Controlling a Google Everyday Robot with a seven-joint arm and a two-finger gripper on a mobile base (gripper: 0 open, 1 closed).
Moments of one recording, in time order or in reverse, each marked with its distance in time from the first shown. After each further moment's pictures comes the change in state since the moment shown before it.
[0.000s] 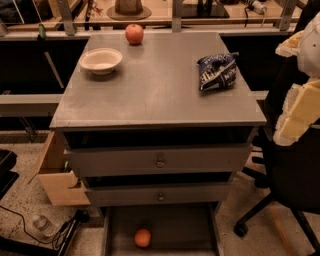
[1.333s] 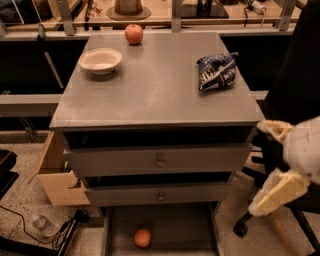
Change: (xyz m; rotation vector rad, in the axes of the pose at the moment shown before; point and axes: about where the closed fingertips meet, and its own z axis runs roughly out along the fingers) arm 0.024 0.089 0.105 -0.103 -0.337 0.096
